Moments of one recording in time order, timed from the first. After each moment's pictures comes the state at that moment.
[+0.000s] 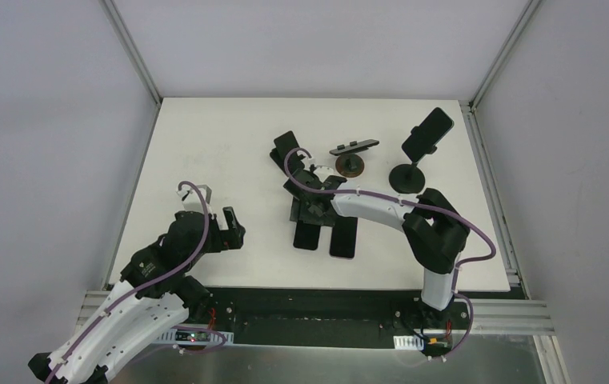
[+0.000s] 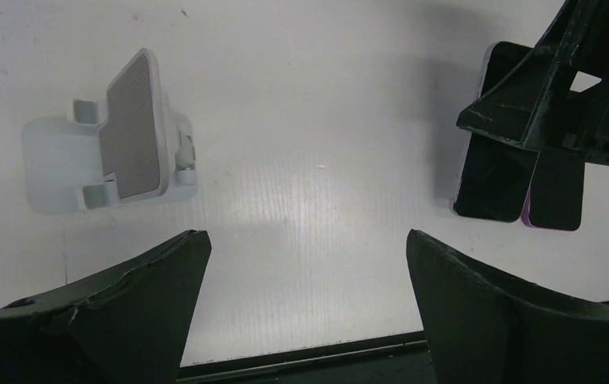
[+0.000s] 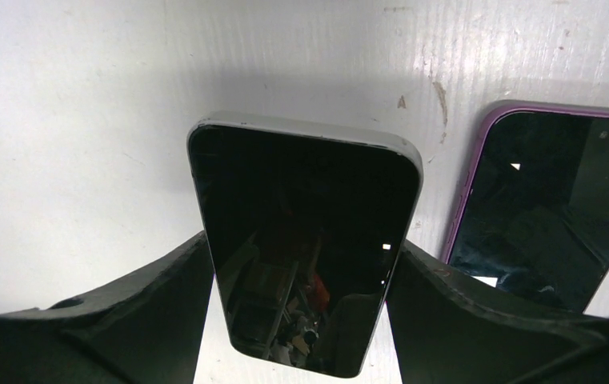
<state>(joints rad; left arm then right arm) -0.67 0.41 0.61 -0.81 -0.36 -0.58 0.97 1.86 1.34 -0.67 0.30 1.00</state>
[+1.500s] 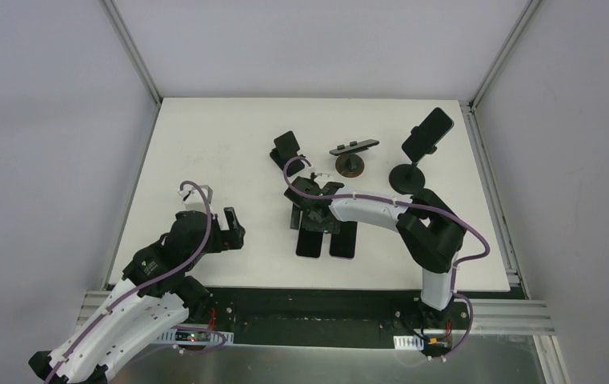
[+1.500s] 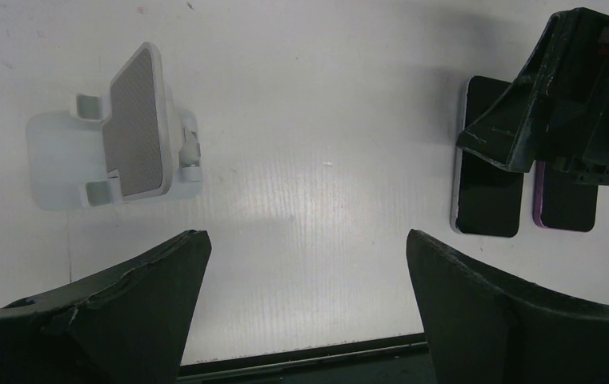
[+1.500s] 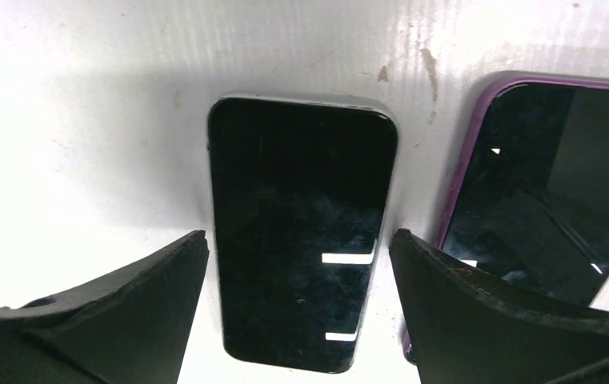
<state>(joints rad) -0.67 0.44 0.61 -0.81 -0.37 -0.58 0.98 1.88 1.27 -0.65 0.28 1.00</state>
